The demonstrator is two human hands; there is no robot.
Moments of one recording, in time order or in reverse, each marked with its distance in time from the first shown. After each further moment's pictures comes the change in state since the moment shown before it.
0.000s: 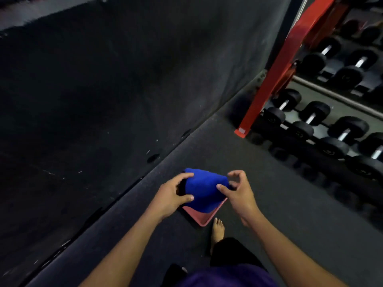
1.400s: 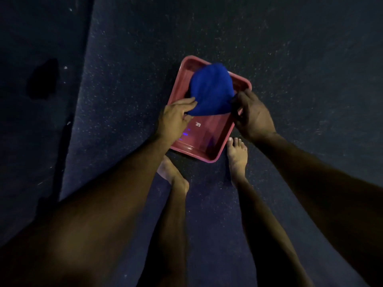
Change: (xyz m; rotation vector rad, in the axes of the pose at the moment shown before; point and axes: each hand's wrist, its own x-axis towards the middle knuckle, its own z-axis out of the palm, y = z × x) left_hand 0.489 -0.410 0.258 0.409 -0.412 0.074; right_hand 0.389 0.481 0.050 -0.701 -0.024 0.121
